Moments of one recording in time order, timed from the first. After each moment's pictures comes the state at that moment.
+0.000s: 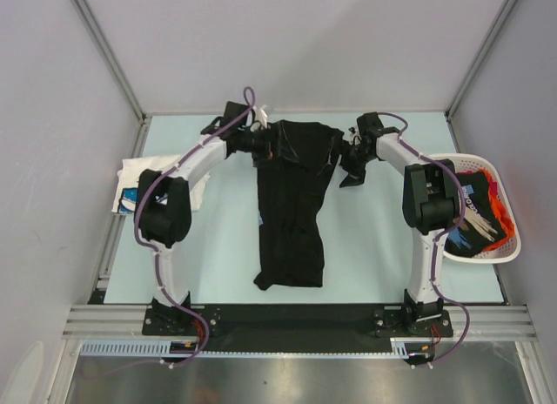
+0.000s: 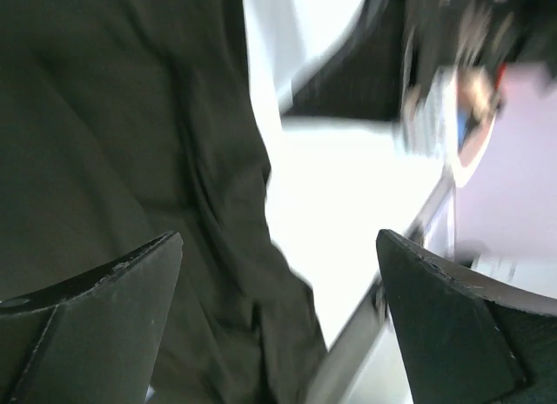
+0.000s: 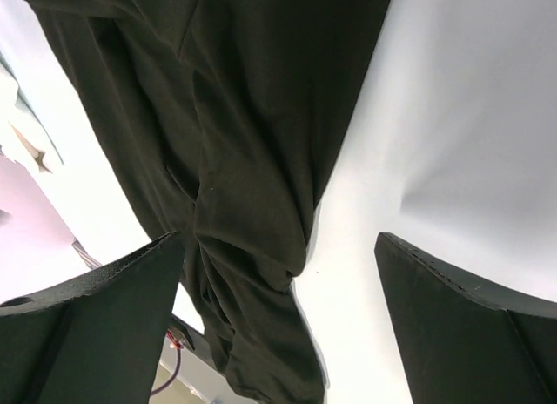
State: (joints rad) left arm -0.35 2.01 1.65 -0.46 0.73 -0.45; right arm 0.20 2.14 1.67 -0.68 -0.51 0.52
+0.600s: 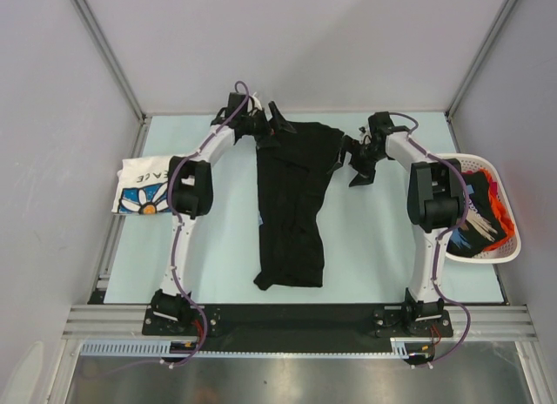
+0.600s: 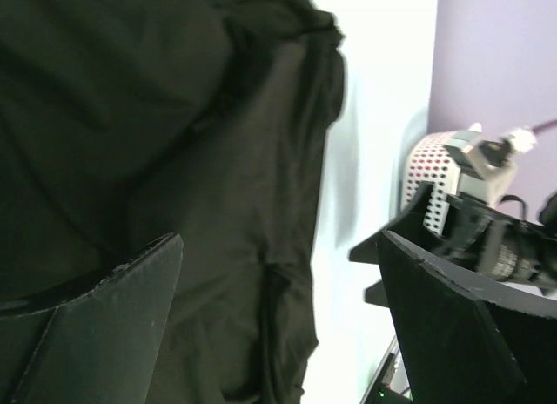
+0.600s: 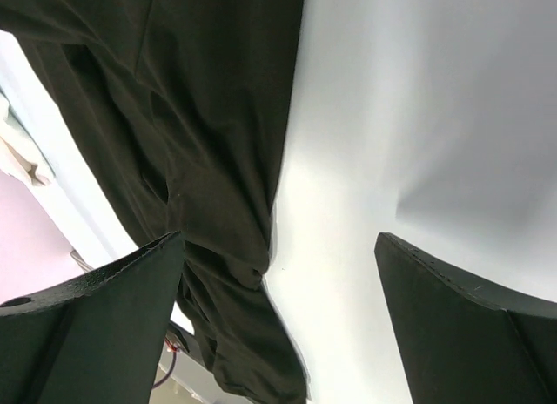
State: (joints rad) left arm -0.25 2.53 2.22 -0.35 0.69 -0.73; right arm 0.14 2.15 1.68 -0.71 -0.51 0.48
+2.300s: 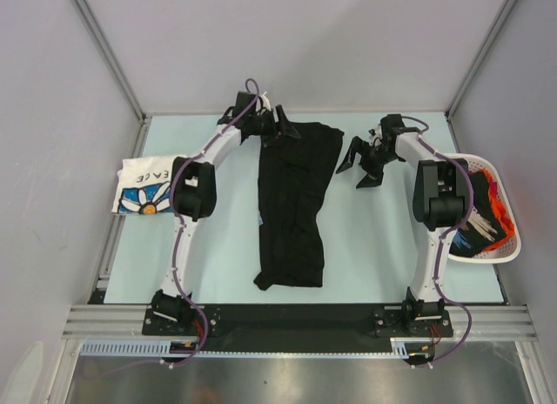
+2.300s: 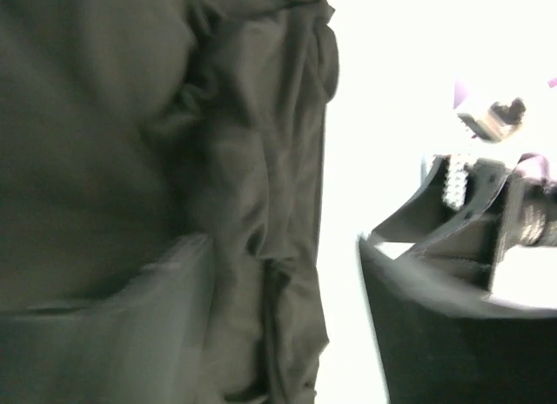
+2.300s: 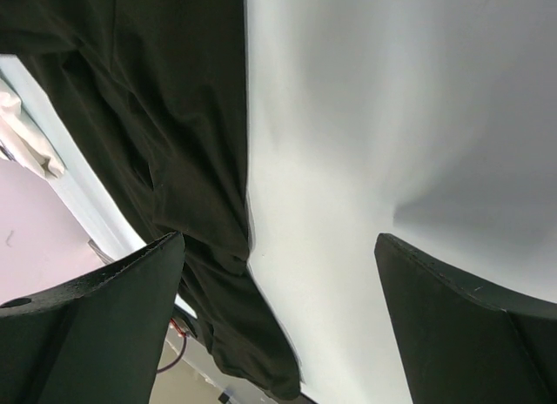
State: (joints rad) left arm -0.30 2.52 2.21 -0.37 0.64 -0.63; right arm 0.06 2.16 1.67 -0.74 -0.57 0.44
